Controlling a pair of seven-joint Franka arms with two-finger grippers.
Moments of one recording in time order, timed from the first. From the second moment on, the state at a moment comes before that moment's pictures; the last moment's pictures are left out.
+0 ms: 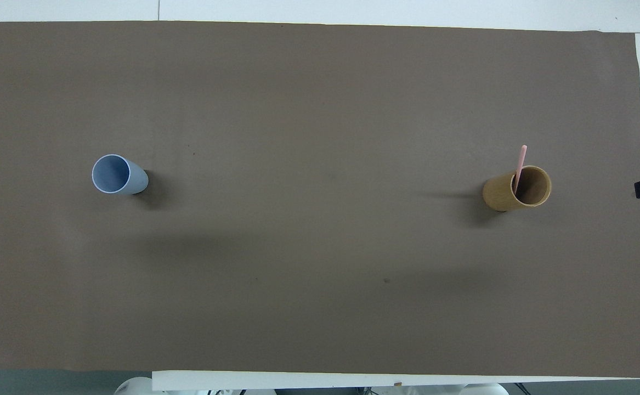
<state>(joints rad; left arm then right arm) -0.10 -0.07 0.06 -1.63 0.06 1.53 -0.01 -0.10 -0.09 -0.02 -1.58 -0.02 1.36 -0.07</state>
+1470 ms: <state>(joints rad) -0.13 -0.10 0.05 -2.19 0.05 2.16 -0.18 -0.10 -0.09 -0.02 -1.58 -0.02 1.36 -0.07</state>
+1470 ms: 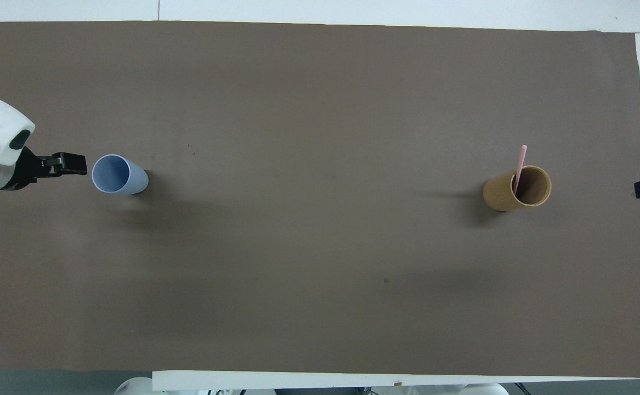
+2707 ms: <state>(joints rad) -0.38 0.01 0.03 -2.20 0.05 2.34 -0.58 -0.10 -0.09 -0.02 -1.58 -0.02 1.36 -0.07</state>
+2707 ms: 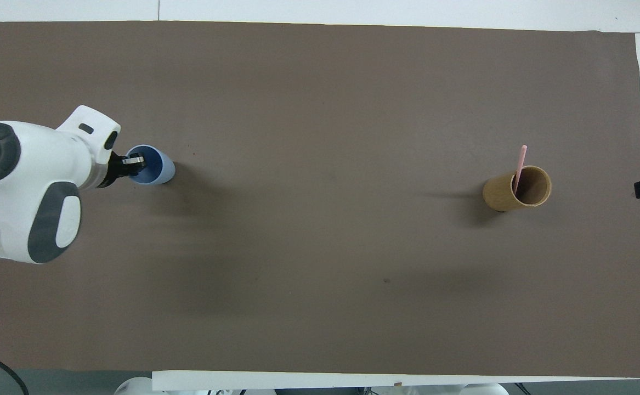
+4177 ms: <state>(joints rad) -0.71 0.30 0.04 -1.84 0.07 2.11 -0.94 -0.10 -0.09 -0.02 -1.58 -0.02 1.34 -0.07</state>
